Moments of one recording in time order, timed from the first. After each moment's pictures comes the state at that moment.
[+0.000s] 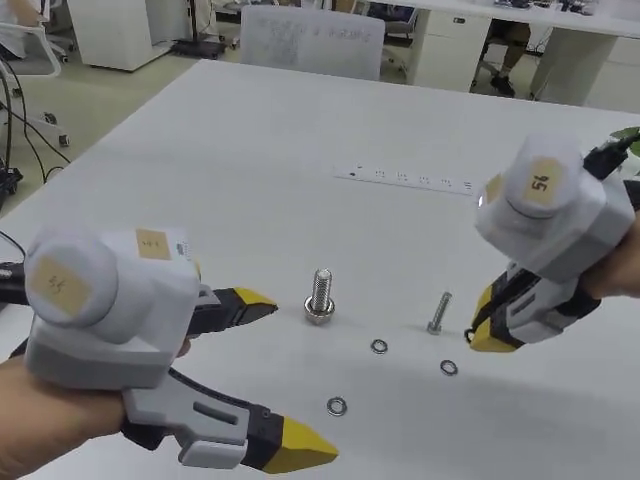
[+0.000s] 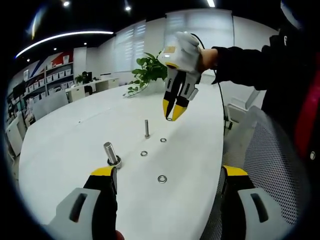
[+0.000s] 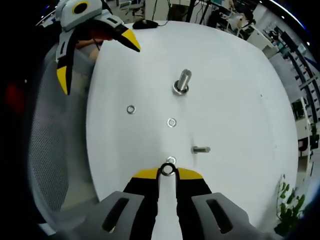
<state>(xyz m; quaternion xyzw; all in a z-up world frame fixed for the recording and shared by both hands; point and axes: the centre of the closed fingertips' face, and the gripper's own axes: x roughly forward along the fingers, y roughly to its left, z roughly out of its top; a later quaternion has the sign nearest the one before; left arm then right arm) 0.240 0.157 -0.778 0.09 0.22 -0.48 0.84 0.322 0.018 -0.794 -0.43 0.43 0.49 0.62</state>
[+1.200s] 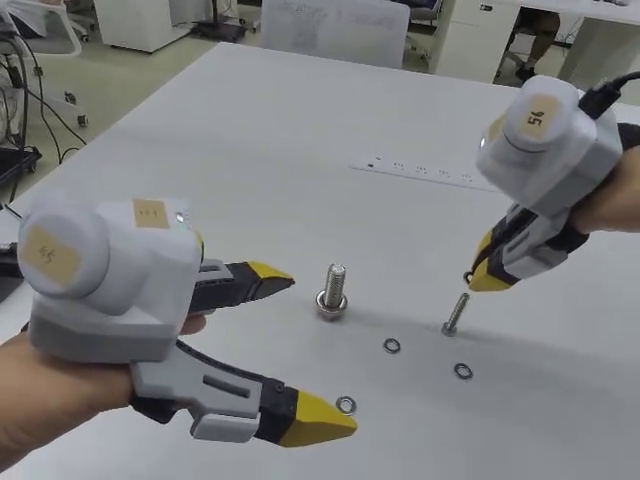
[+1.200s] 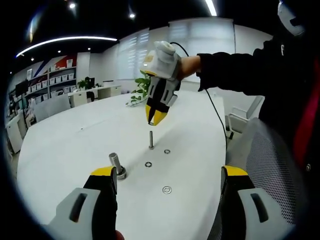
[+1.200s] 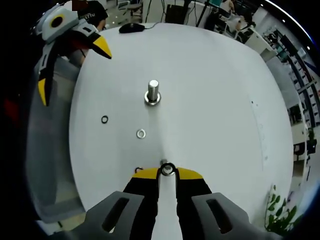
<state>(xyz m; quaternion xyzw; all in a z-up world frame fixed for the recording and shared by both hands) 0.256 0.156 -0.763 0.06 0.19 -0.48 0.85 0.385 0.035 -0.794 -0.44 0.42 0.49 0.62</state>
